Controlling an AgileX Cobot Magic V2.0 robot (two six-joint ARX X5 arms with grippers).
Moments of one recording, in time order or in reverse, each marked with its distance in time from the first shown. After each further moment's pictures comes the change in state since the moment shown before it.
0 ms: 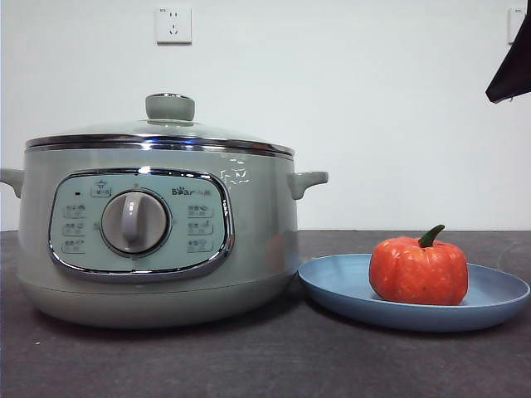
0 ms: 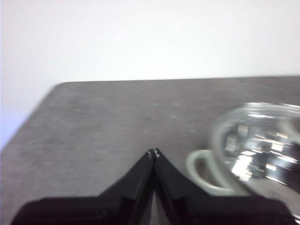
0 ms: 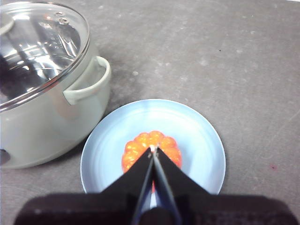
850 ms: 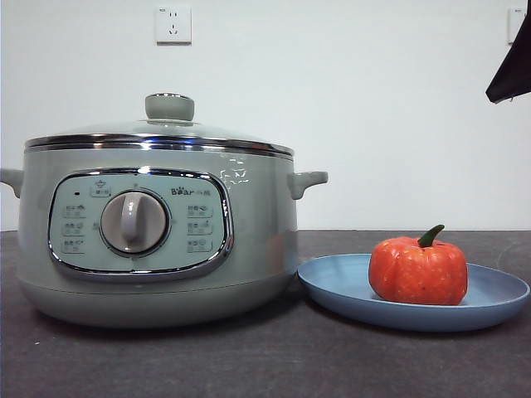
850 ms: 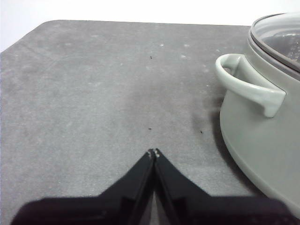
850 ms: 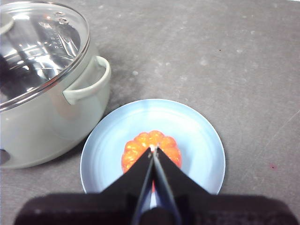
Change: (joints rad) left arm 0.110 -0.110 -0.414 0.184 0.127 -0.020; right arm 0.000 0.000 0.000 0.000 0.000 0.000
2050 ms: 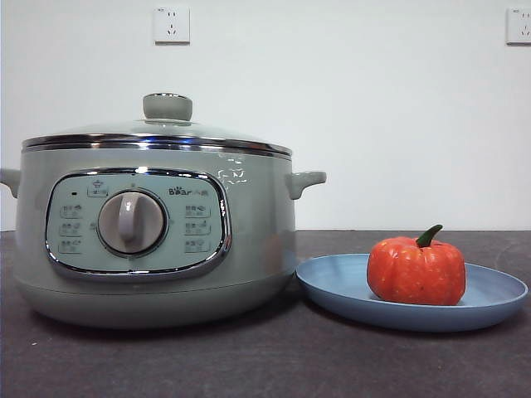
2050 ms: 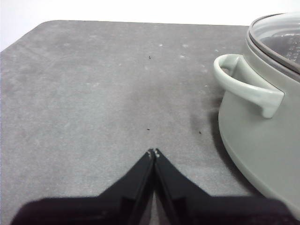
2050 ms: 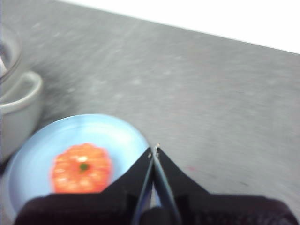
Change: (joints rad) left arm 0.000 0.000 0.000 0.000 0.000 0.000; right arm -0.064 -0.171 0.000 -0.082 0.228 -0.098
